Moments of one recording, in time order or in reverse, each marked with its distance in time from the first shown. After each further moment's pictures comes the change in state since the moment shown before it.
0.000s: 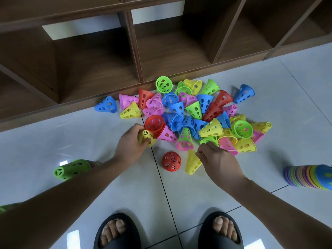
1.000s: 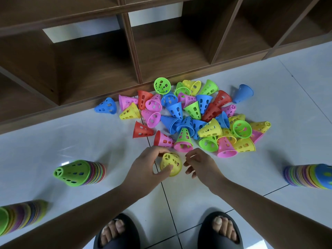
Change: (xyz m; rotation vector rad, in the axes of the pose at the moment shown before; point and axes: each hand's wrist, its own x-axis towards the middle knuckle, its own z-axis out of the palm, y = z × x) left_hand -0.091 0.074 -0.008 -0.190 -0.198 0.142; right_hand 0.004 -0.033 0.025 1.055 -0.326 0.762
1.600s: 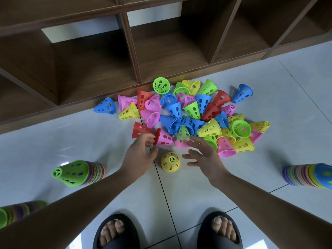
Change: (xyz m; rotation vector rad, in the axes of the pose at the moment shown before) left_hand 0.047 -0.047 0.002 0.017 0.141 -0.142; right_hand 0.012 -0.009 -0.010 0.269 -0.011 -0.084
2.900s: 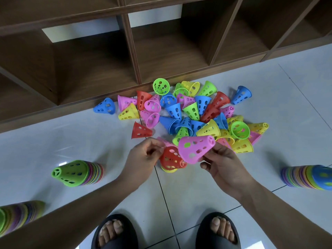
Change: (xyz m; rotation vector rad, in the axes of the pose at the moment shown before) left_hand -0.026 0.043 -0.007 -0.425 -0.047 -0.106; right_hand -0.048 -0.035 -0.022 0.333 -0.092 -0.073
